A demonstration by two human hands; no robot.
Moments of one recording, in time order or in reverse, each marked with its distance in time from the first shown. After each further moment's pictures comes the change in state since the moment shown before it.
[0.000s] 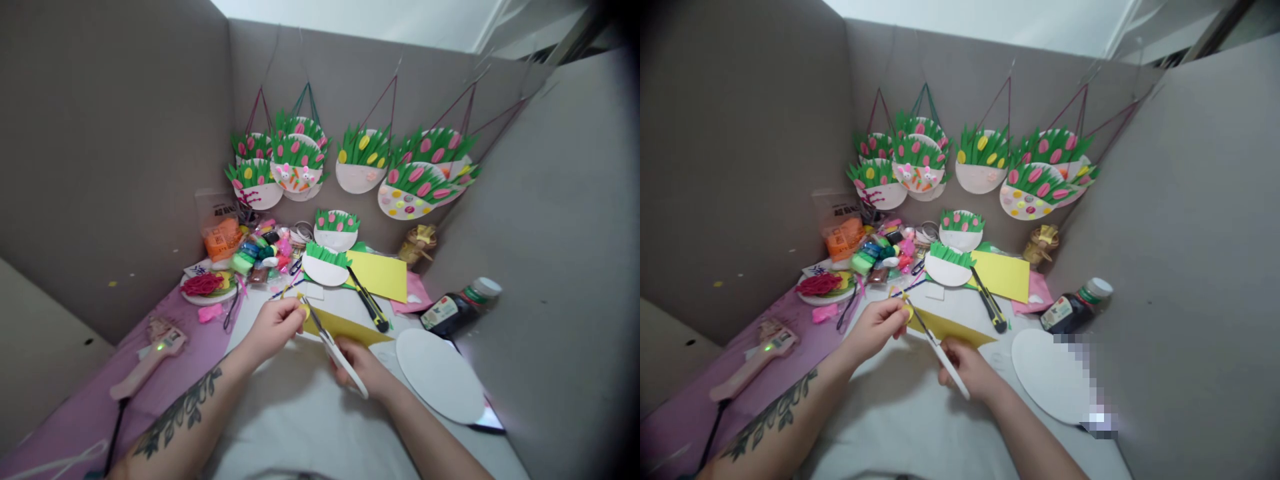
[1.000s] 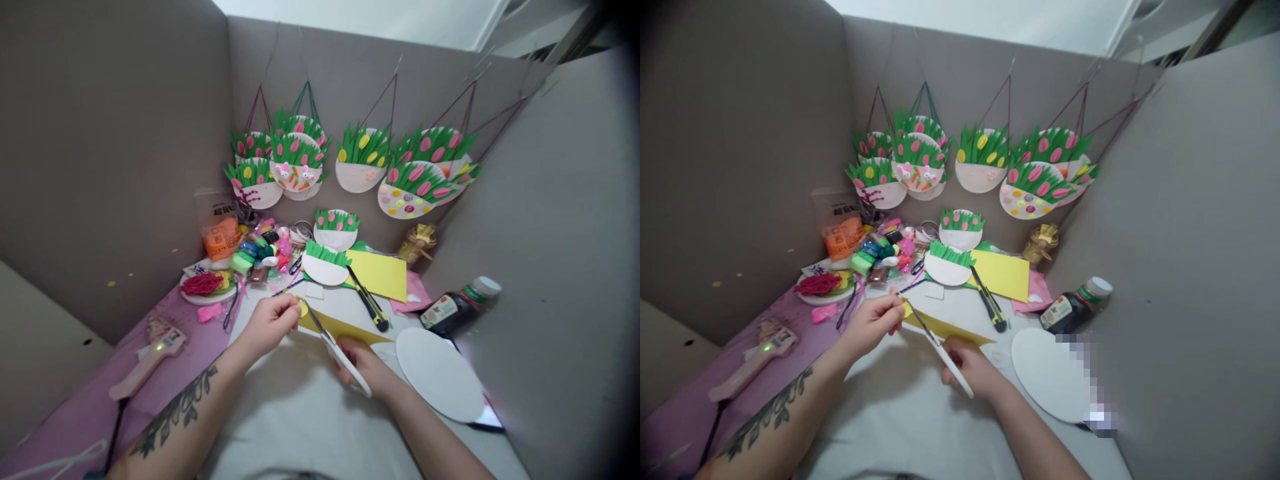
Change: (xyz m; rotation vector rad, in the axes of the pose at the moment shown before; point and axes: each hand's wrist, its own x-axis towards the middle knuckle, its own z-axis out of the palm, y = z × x) left_hand 0.002 -0.004 -0.007 0.023 0.014 0.004; right_hand -0.003 -0.004 -0.006 -0.123 0.002 0.023
